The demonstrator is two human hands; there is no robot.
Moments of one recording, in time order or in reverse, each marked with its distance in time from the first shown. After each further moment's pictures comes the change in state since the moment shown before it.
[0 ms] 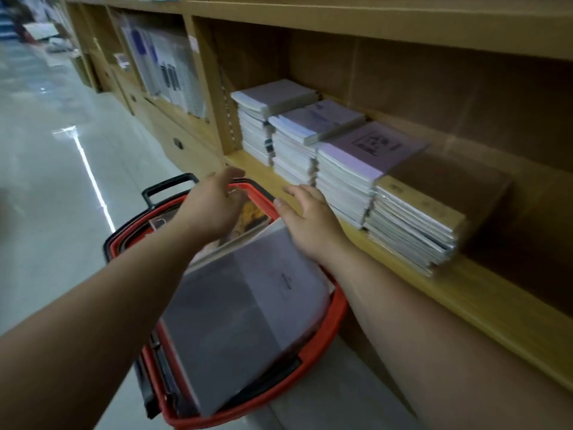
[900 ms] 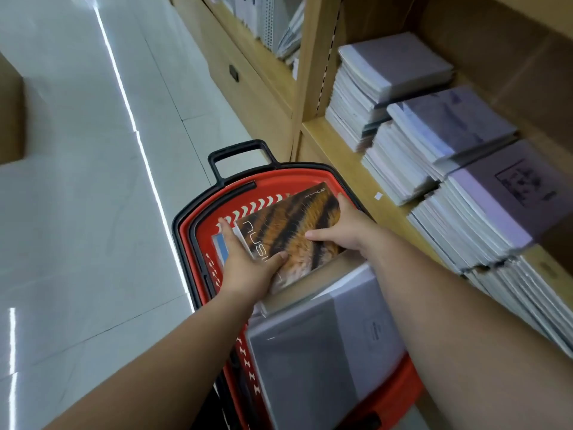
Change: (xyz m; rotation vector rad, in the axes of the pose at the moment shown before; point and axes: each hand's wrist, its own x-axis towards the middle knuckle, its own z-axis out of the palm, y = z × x) left_hand 0.009 -0.144 0.020 -0.771 -0.015 -0.723; right_hand 0.153 -0.007 0.099 -0.284 -0.517 0.603
